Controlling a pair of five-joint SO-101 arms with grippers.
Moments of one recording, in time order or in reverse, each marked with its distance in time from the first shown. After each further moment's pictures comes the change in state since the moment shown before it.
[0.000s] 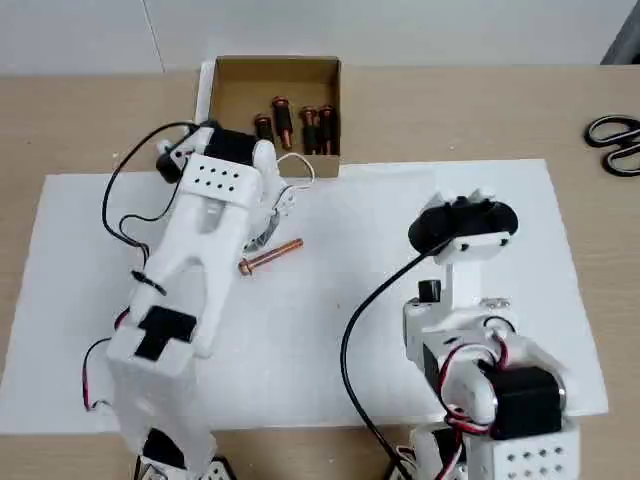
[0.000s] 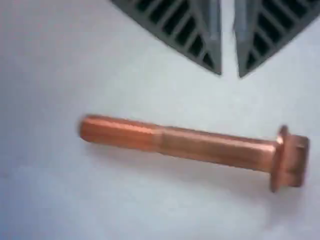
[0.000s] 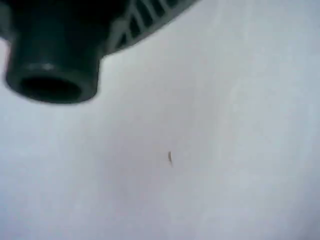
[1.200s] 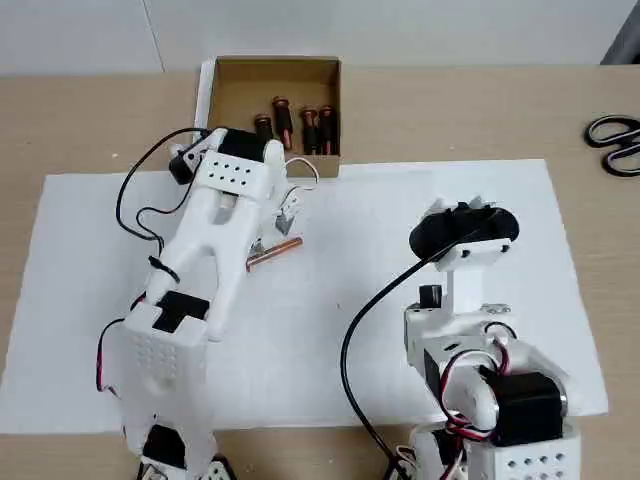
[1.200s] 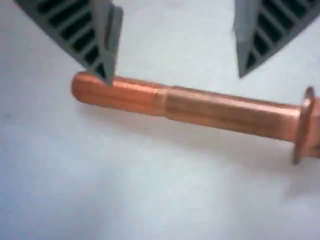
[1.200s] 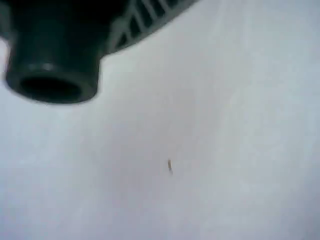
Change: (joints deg) left arm 0.0 8.4 -6.3 -0.1 -0.7; right arm 0.0 -0.9 0.2 1.3 0.0
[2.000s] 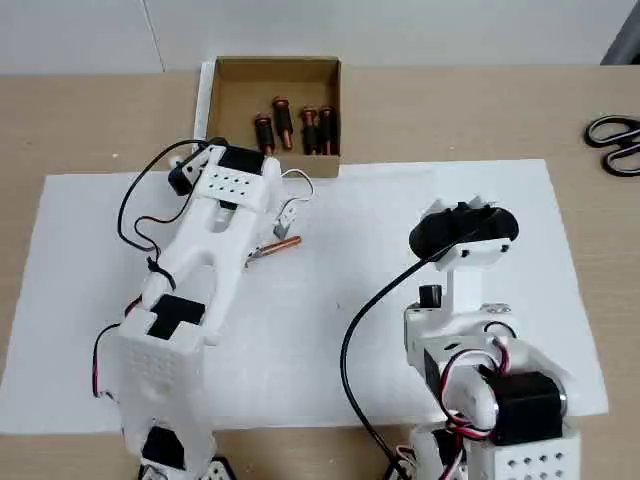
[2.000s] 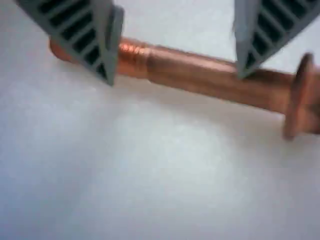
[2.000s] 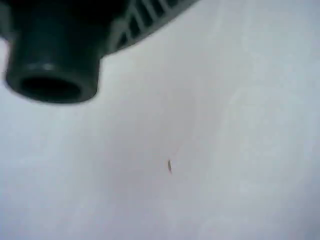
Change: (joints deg) left arm -0.2 0.2 11.1 -10.8 0.2; right arm 0.0 0.0 0.0 0.0 0.0
